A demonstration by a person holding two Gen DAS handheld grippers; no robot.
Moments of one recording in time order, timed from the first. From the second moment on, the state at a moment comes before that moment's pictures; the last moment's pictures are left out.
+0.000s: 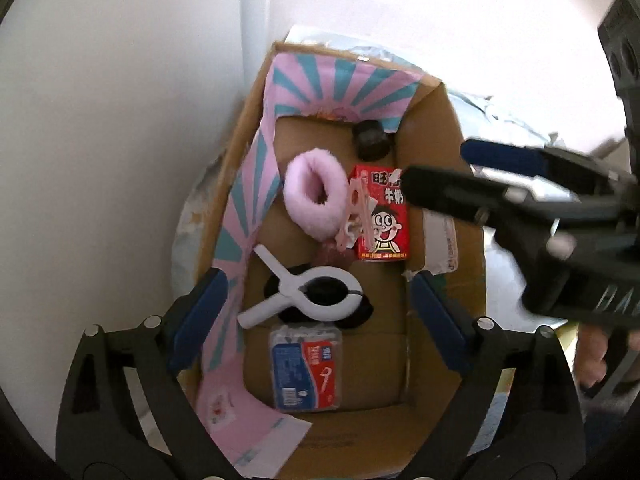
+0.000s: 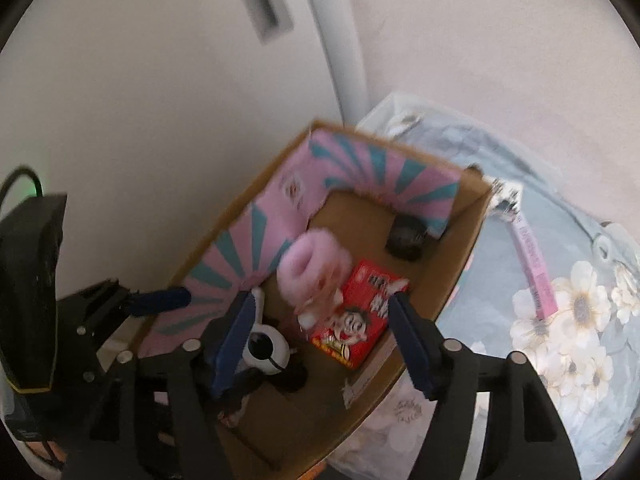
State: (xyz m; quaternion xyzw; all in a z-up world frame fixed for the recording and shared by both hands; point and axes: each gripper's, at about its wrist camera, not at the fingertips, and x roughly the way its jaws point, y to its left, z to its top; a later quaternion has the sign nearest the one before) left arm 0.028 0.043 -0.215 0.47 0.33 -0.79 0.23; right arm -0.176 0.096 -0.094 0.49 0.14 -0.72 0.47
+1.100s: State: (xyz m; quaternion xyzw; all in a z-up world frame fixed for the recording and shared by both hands) left arm -0.115 -0.039 -0.124 0.43 0.22 -0.86 0.16; right arm -0.269 0.203 -0.061 0.45 0.05 -0.82 0.36
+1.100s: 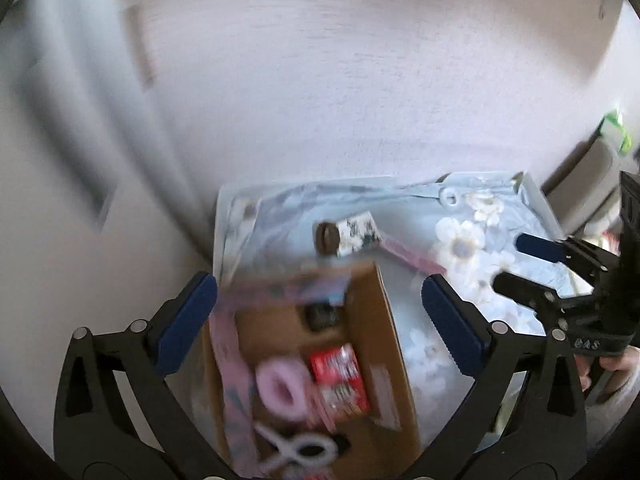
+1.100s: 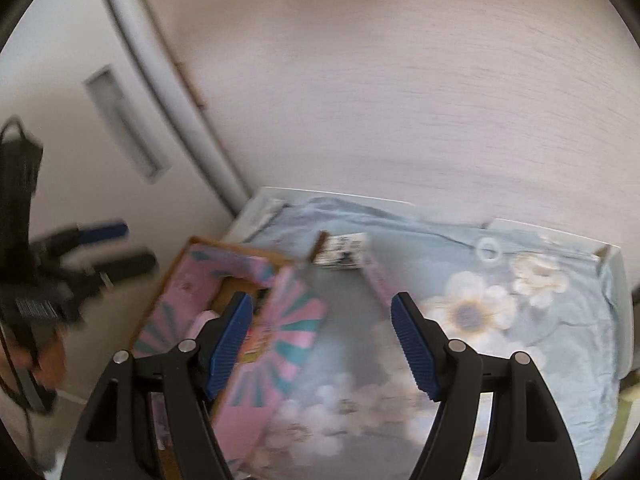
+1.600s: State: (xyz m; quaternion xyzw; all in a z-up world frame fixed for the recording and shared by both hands) left arm -0.260 -0.085 -0.266 0.59 0.31 -0.74 0.11; right arm -0.345 0.181 -0.151 0.52 0.11 -0.79 0.33
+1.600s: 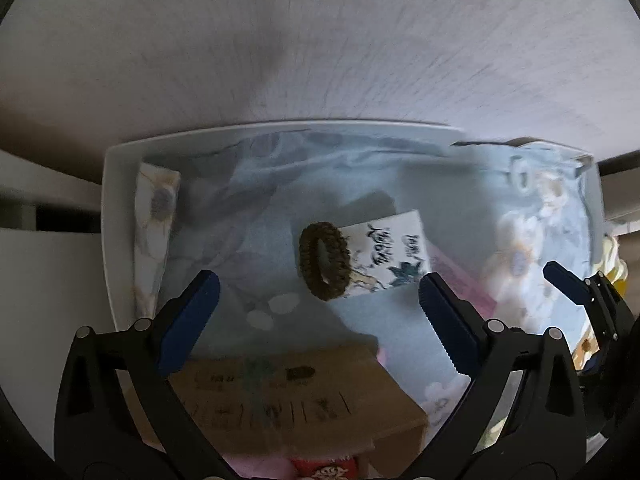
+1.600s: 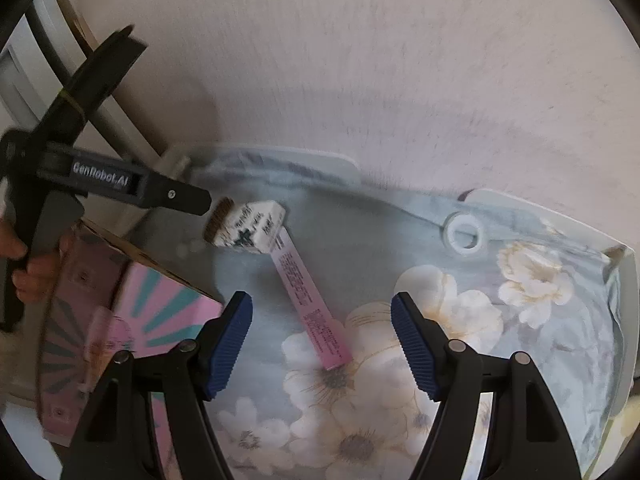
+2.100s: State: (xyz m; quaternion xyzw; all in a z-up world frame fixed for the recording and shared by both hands) left arm -0.269 -0.081 -0.298 0.63 0.31 -0.71 0.09; right arm -0.363 0.167 -0.181 0.54 0.13 -0.76 0.34
